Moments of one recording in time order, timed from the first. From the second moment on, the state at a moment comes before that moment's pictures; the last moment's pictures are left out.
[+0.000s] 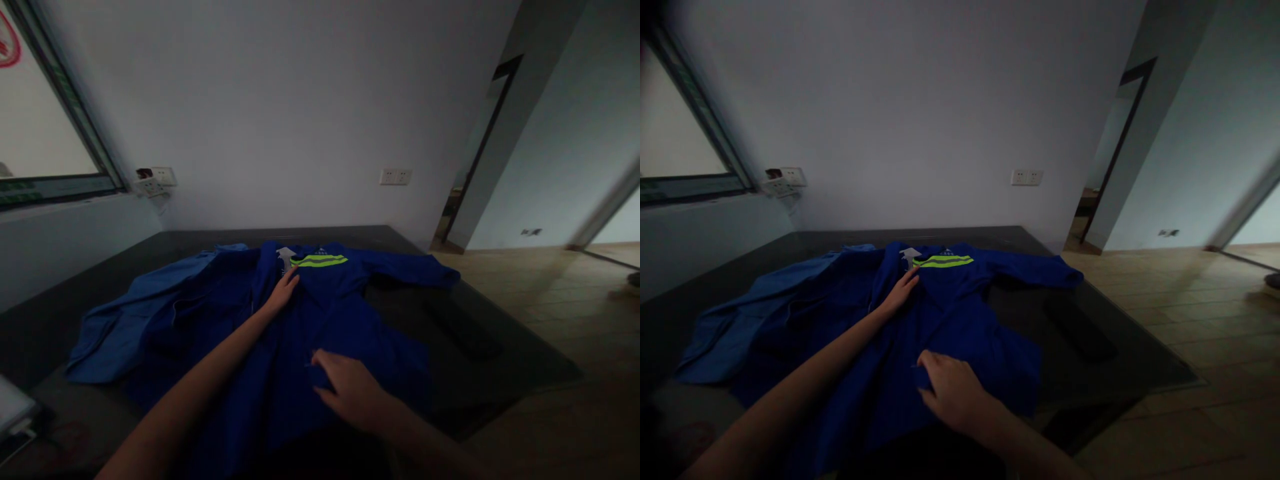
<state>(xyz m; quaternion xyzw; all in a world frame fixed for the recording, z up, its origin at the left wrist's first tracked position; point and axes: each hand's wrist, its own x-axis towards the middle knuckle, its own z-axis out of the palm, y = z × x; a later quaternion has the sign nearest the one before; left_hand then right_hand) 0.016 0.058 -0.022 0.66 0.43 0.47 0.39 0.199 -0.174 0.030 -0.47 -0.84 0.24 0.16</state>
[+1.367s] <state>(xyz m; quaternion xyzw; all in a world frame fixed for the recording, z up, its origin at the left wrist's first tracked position) -0.264 -0.090 0.010 0.53 0.84 0.06 -0.01 0.233 -0.130 0.038 -0.43 -0.87 0.13 0.19</state>
